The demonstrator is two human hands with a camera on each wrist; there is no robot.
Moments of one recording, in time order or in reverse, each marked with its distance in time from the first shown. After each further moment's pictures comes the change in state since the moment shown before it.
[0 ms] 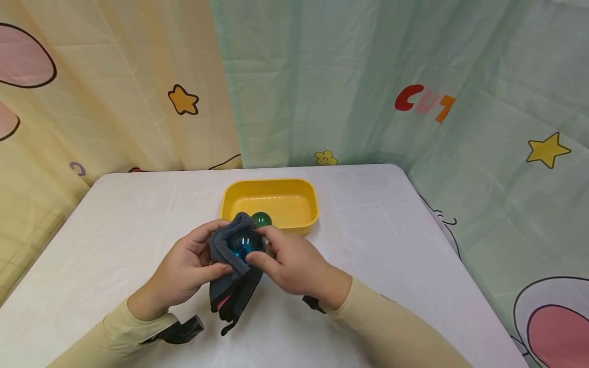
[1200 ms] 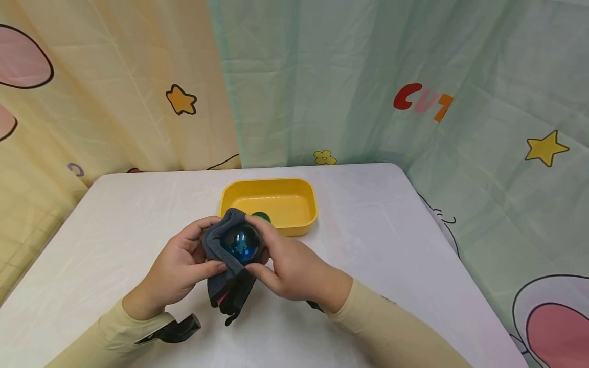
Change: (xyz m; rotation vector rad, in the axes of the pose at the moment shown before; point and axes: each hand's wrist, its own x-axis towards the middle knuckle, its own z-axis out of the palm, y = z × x) left_hand 0.001 0.001 -0.002 0.056 0.023 0.059; right_hand -0.003 0.000 -0.001 -0.096 -0.018 -0.132
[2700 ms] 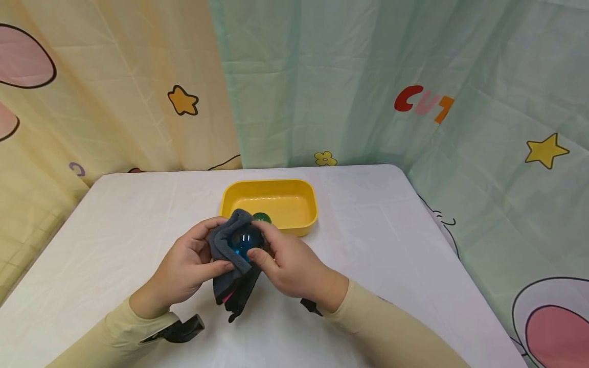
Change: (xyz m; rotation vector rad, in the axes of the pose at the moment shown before) left_hand 0.002 0.000 0.003 -0.007 0.017 -0.091; right_hand 0.004 0.001 0.003 0.142 0.036 0.100
